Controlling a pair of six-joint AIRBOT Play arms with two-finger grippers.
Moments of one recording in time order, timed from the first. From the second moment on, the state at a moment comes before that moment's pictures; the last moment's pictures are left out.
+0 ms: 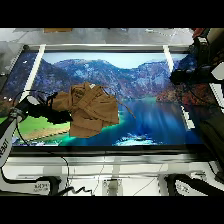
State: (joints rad) left arm 0.16 -1.54 1.03 1.04 -1.13 -1.14; right arm -0.05 -1.25 1.49 -1.38 1.10 1.42
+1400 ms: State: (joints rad) left arm 0.20 -1.42 1.03 0.91 -1.15 -0.97; right arm 0.33 -1.52 1.49 -1.34 0.89 1.42
